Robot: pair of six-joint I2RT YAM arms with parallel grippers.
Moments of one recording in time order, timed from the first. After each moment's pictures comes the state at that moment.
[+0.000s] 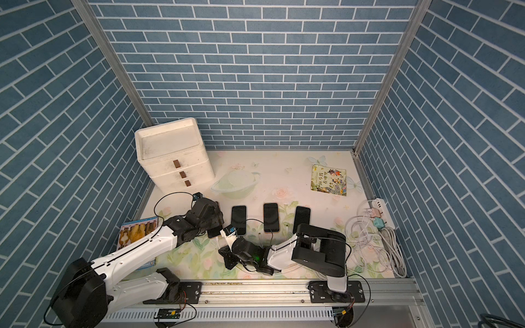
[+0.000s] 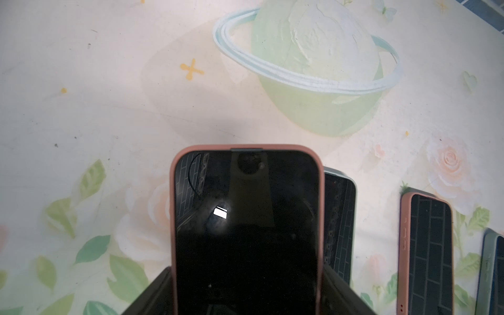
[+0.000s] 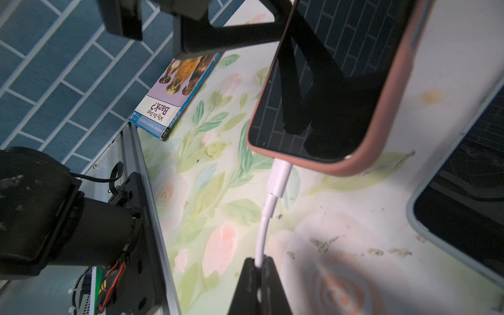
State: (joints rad) left arm -0.60 1.13 0.64 -0.46 -0.30 -0.84; right arm 1.38 1.86 0.73 0.65 0.04 0.62
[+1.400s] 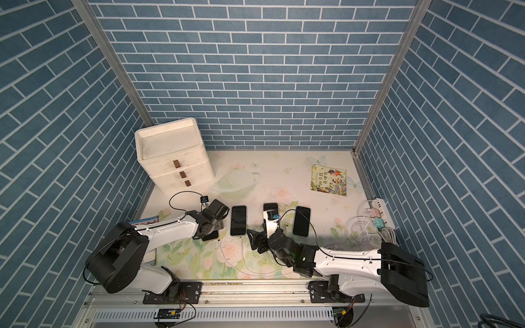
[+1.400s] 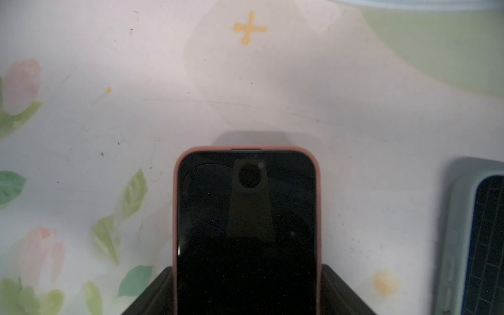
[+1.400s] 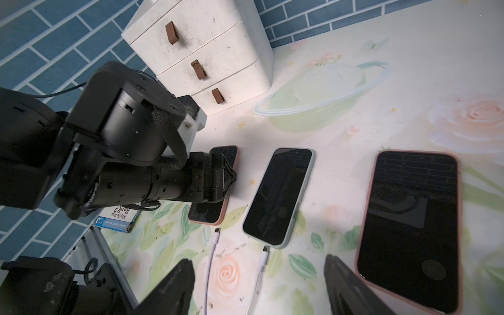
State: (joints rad) left arm -0.60 1.48 0.66 -0.42 -0.49 -0.77; right arm 1.28 1.13 0.43 0.30 0.41 0.69
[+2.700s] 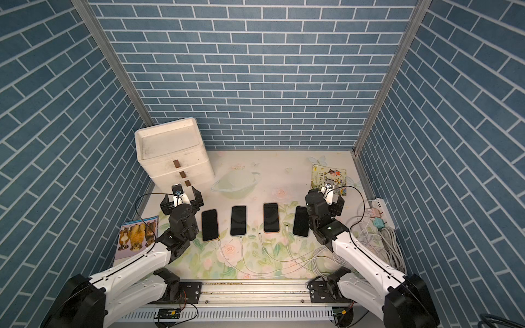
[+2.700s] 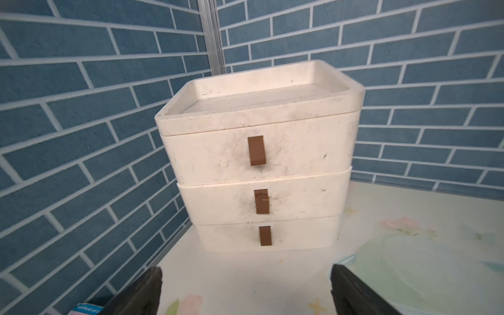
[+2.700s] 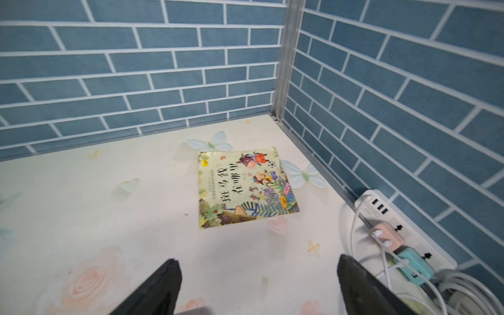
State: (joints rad) left arm -0.44 1.04 0.32 0.59 -0.94 0.03; right arm 0.52 1.01 0.54 0.00 0.86 0.28
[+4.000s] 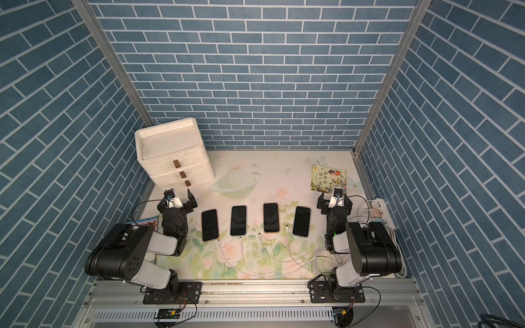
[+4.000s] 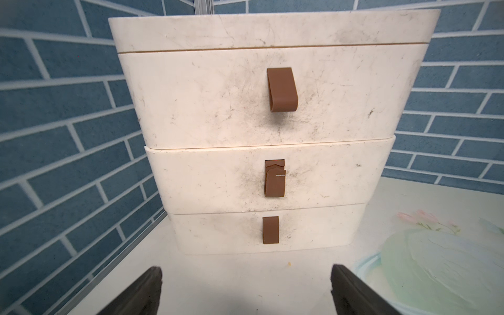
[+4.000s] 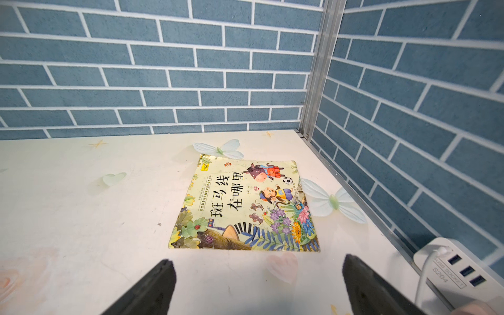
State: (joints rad) left arm -0.10 1.52 0.17 1.28 -0.45 -0.03; right arm 0.08 1.53 0.18 1.21 0.22 -0.03
